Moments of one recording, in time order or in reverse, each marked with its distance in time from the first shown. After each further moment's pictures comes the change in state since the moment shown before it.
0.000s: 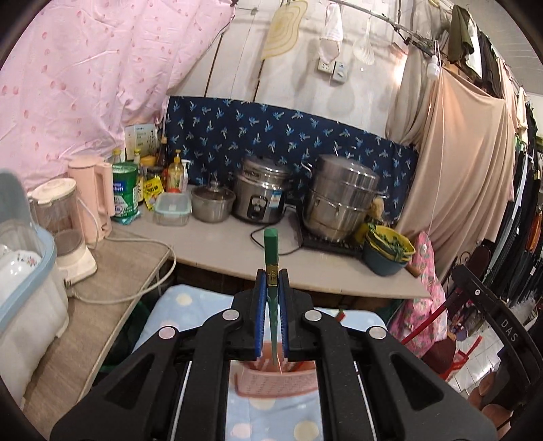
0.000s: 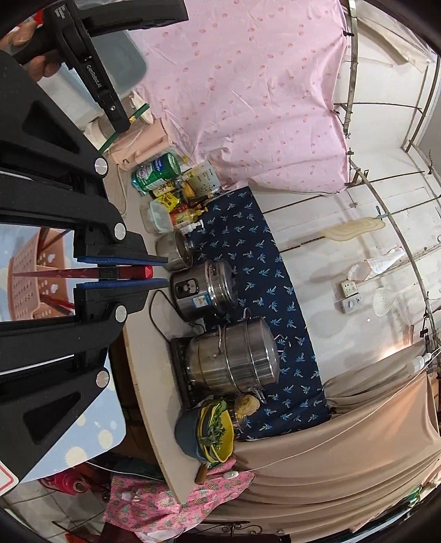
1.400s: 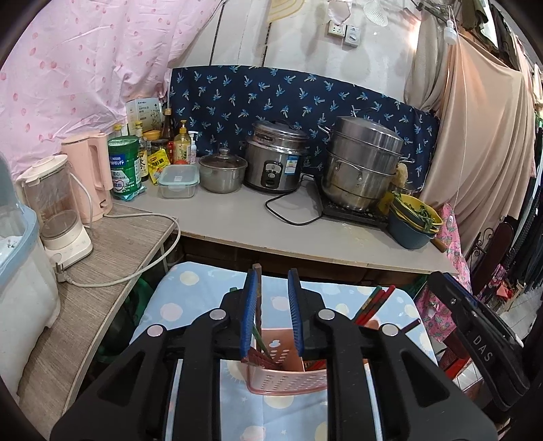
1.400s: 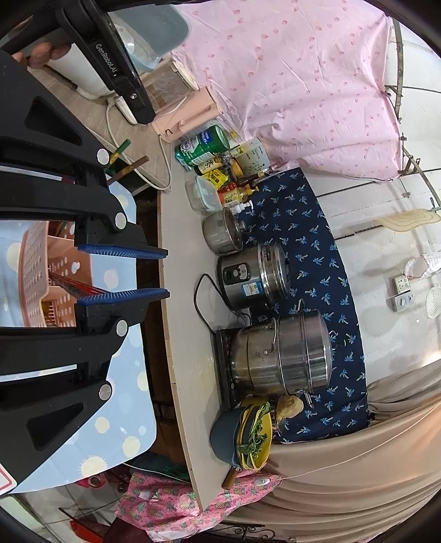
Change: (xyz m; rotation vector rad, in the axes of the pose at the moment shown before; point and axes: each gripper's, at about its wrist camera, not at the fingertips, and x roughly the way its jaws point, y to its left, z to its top) left arm 0.066 0.004 -0.039 0.032 0.119 0.069; right arm 0.084 -0.007 -0.058 -0.048 0.190 -0.069
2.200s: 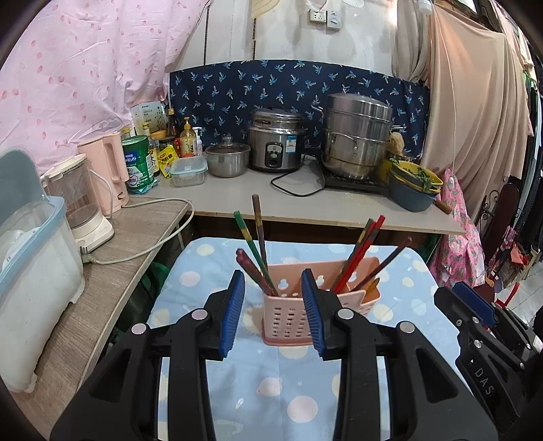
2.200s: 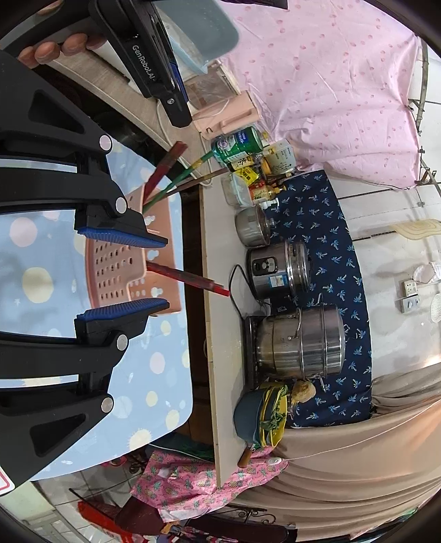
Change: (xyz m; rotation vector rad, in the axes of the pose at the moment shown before) left arm -0.045 -0.020 -0.068 0.106 0.033 0.068; right arm -0.070 -0.002 -0.078 -0.054 0.053 -0.048
